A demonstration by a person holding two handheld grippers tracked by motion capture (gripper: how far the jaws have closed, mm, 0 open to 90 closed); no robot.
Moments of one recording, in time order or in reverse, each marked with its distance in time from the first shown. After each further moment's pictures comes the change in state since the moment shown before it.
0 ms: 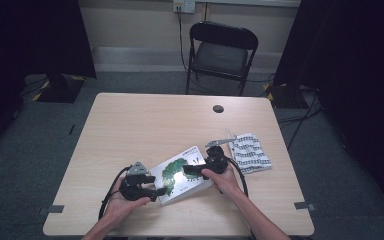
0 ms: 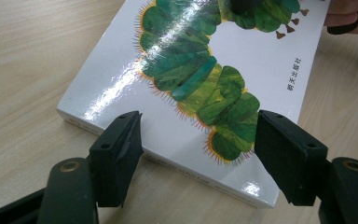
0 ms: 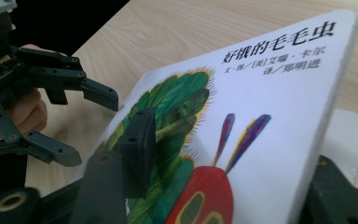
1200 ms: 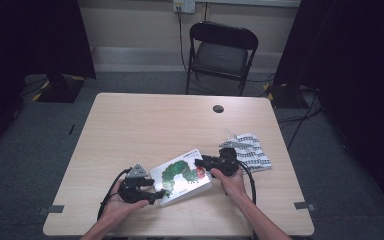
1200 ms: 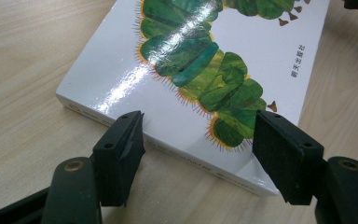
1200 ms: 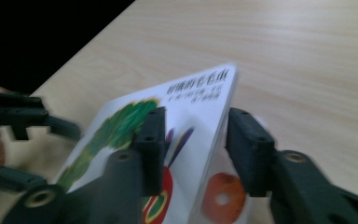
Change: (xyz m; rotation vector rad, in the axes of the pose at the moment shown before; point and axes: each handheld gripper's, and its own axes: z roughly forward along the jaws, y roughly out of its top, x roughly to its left) left arm -0.001 -0.005 -0.002 0.040 0.002 0.022; right arm 0.001 -0.013 -0.030 -0.158 -0.182 0.055
